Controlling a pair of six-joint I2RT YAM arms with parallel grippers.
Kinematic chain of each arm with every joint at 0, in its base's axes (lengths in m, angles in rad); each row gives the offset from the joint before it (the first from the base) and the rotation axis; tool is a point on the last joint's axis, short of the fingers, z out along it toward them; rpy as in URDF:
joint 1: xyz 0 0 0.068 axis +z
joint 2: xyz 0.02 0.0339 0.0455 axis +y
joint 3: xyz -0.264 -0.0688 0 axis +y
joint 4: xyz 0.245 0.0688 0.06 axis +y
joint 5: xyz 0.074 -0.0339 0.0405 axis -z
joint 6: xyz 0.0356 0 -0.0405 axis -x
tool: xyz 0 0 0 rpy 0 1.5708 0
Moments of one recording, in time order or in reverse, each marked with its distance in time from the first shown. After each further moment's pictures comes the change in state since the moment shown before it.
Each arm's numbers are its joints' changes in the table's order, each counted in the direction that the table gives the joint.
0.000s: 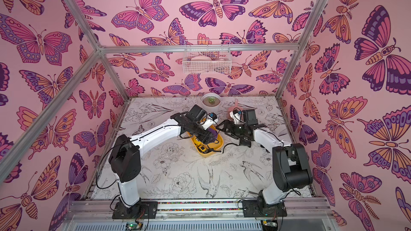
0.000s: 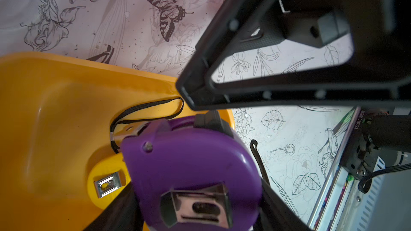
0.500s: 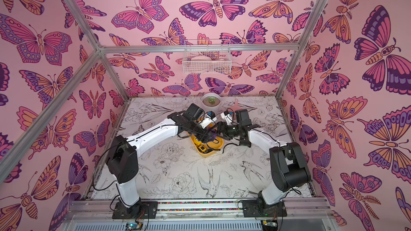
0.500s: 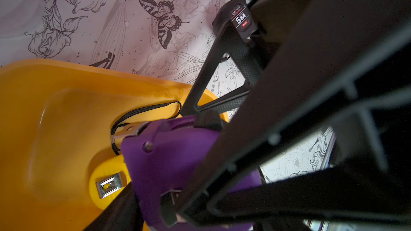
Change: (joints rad) left arm 0.022 -0.026 0.013 -0.022 0.045 -0.011; right arm 0.101 0.009 -0.012 -0.032 -0.094 -0.051
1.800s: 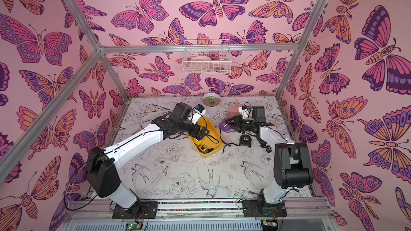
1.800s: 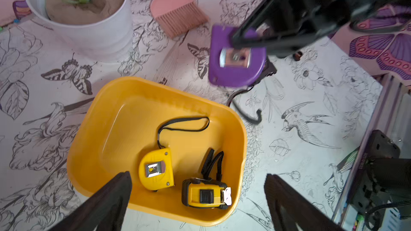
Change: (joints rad) left arm 0.035 -0.229 0.201 -0.167 -0.159 0.089; right arm -0.278 0.012 -0.013 -0.061 -0.002 -0.093
